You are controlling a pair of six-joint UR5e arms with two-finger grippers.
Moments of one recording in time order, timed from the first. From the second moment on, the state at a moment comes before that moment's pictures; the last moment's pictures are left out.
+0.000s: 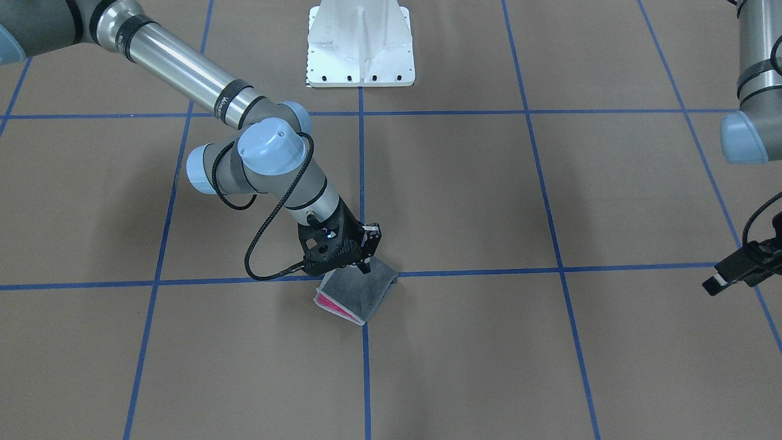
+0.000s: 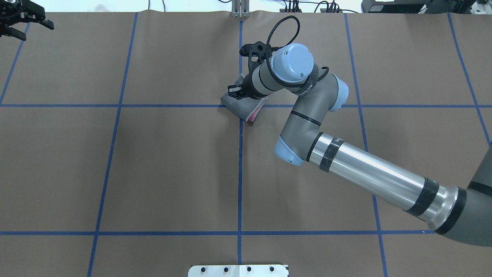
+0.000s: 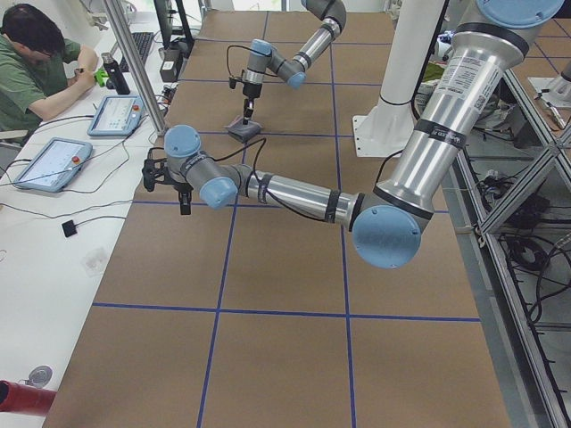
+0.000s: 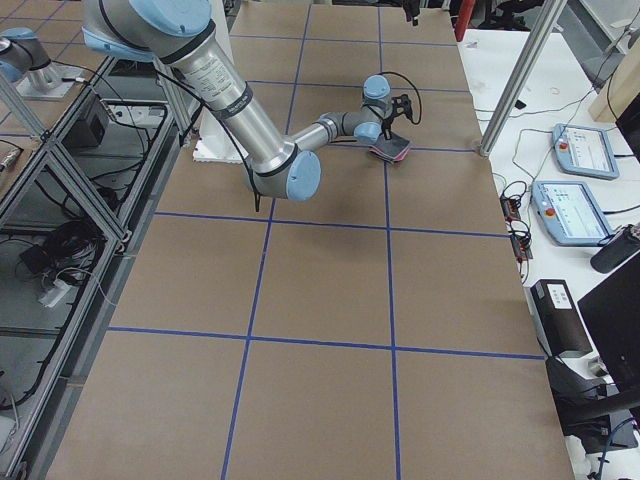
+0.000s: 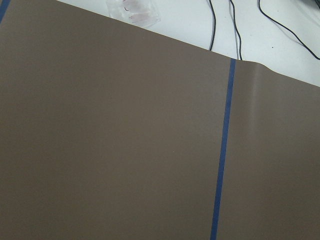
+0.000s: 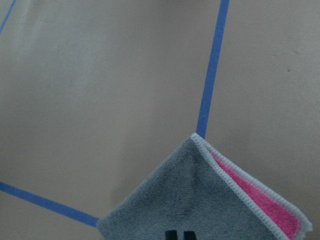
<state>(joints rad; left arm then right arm) -1.30 -1.98 -1.37 -2.14 -2.35 -0.94 0.64 -0.71 1.13 -0.82 1.89 1.07</state>
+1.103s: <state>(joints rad) -1.30 -1.98 -1.36 -2.14 -2.35 -0.94 0.59 -0.57 0.96 -0.85 1.78 1.07</state>
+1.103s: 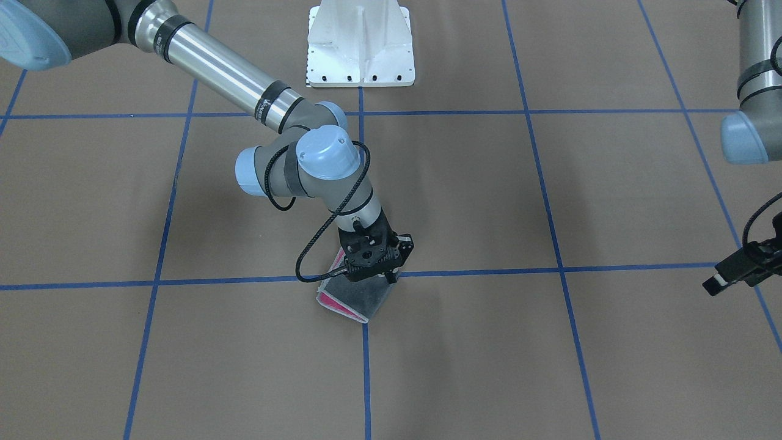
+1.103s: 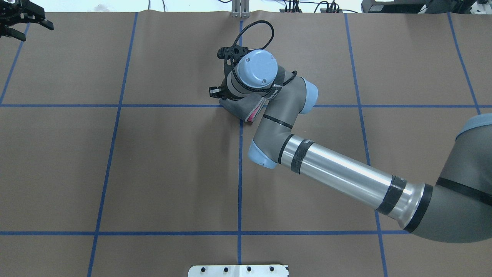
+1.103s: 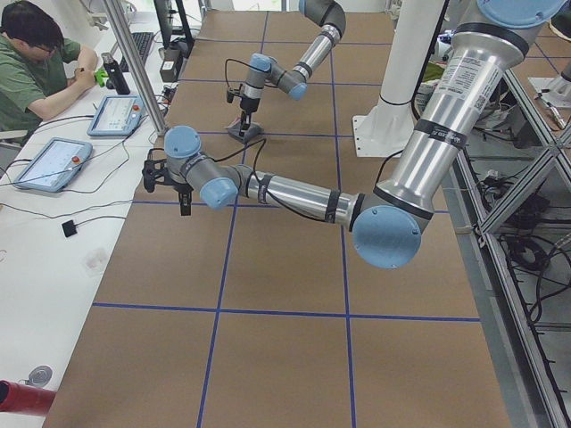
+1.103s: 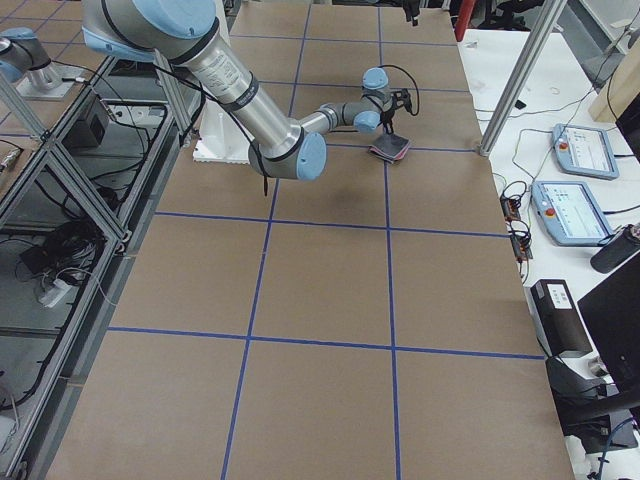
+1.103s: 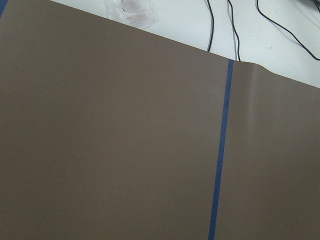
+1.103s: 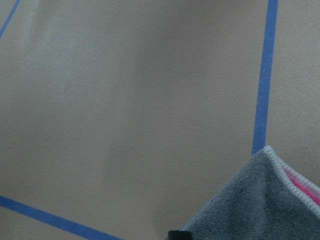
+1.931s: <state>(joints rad) -1.30 -1.98 -1.36 -2.14 -2.36 -0.94 0.62 -0.55 0.97 -0.85 1.84 1.09</state>
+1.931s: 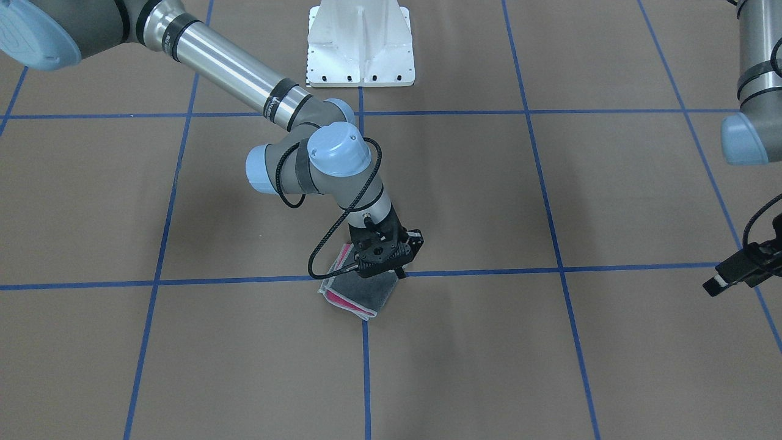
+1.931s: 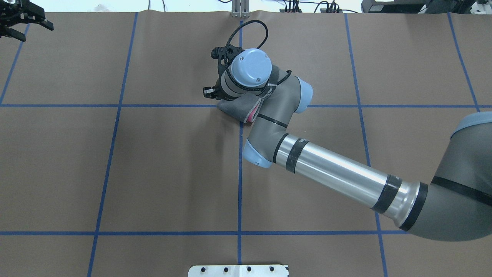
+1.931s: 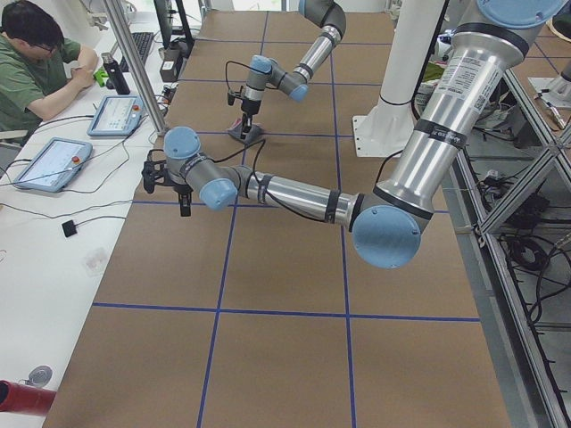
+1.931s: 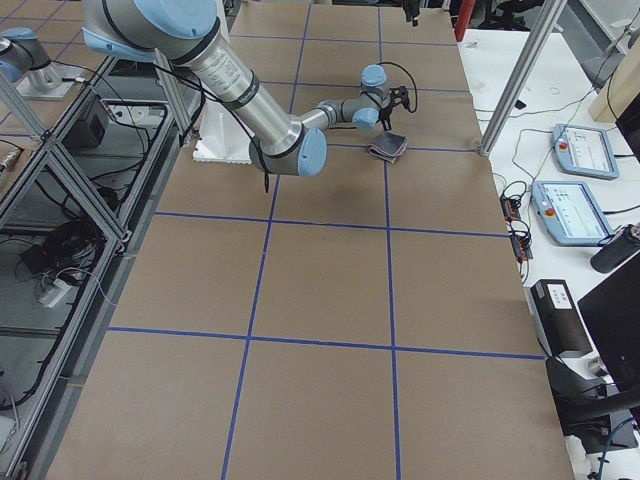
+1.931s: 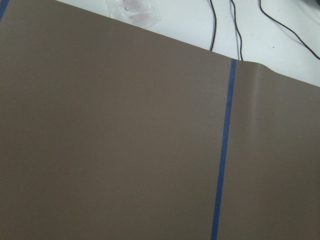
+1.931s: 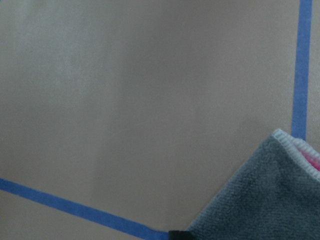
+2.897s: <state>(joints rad) -1.34 -1.89 -1.49 -2.14 -2.38 -0.72 0.99 -0.91 1.63 -1.52 2.18 0.70</state>
